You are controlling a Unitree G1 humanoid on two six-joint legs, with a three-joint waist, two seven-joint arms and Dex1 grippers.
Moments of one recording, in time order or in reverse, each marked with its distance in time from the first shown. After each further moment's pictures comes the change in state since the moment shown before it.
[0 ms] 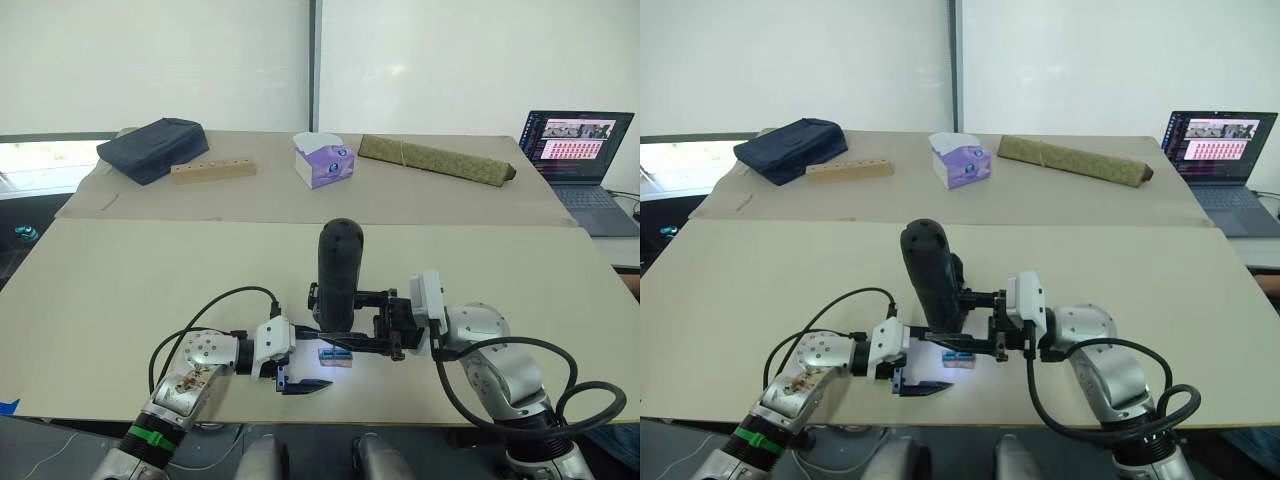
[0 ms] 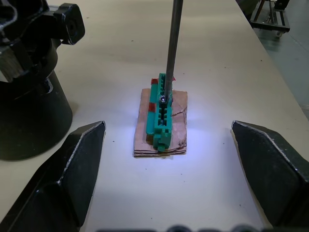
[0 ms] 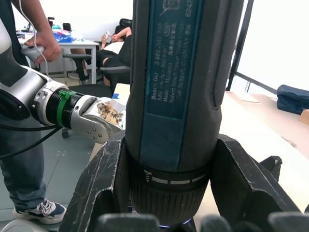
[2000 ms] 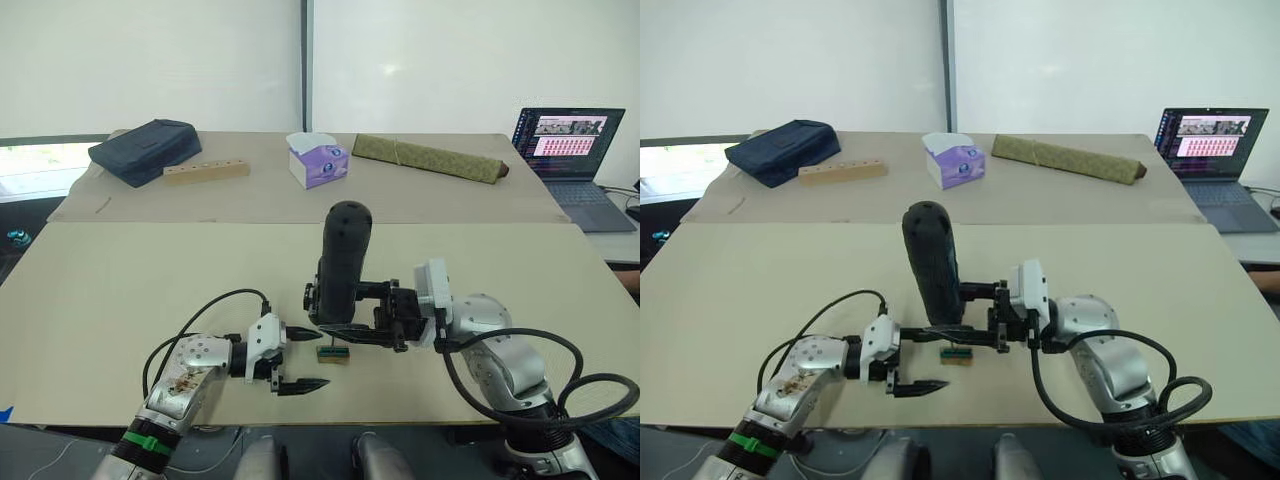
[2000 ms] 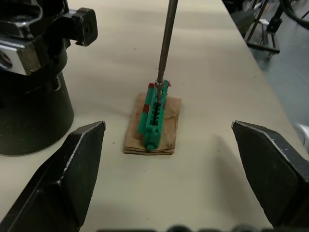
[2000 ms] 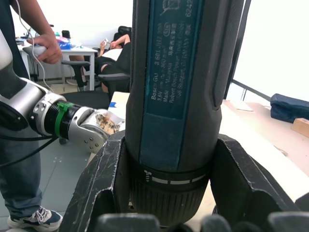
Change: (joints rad) left arm 0.057 0.007 0.070 -0.027 -0.123 0.030 -0.048; right arm -0.046 -0.012 -0.018 -0.036 0.062 0.065 -0.010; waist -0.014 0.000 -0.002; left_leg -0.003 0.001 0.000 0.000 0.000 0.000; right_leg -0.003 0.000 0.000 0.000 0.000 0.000
